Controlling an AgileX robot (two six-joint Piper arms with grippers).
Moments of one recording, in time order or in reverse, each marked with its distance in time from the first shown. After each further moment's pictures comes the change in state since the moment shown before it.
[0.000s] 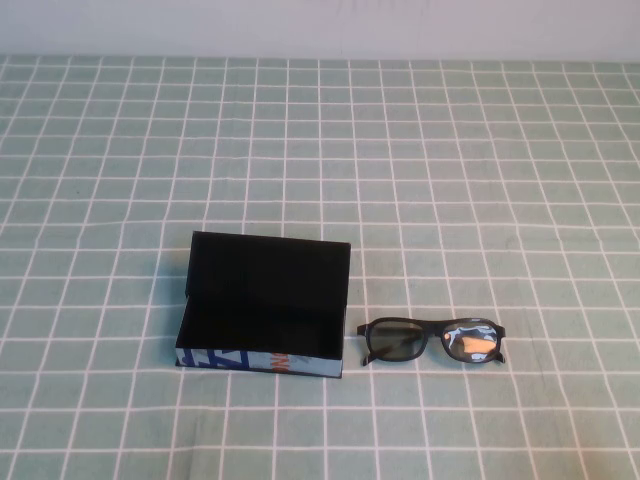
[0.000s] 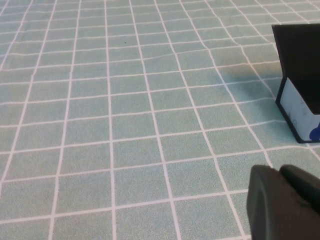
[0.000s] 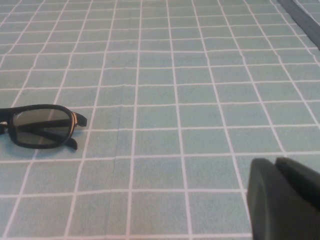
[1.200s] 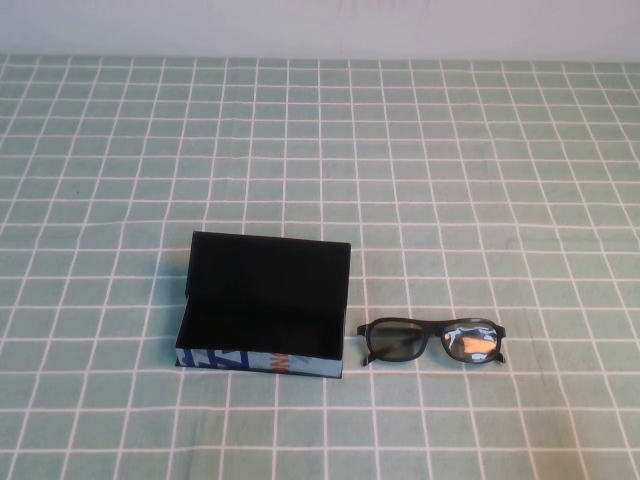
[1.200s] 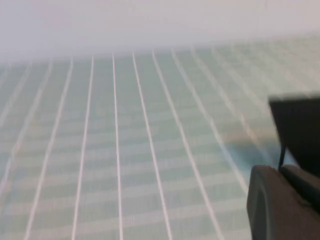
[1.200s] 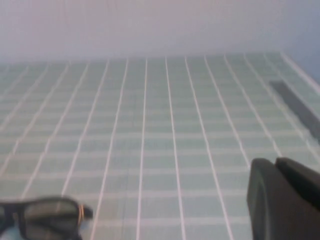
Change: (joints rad) right arm 0.000 0.000 0.003 0.002 -0.192 0.000; left arm 0.000 0.000 0.000 0.034 -0.156 0.004
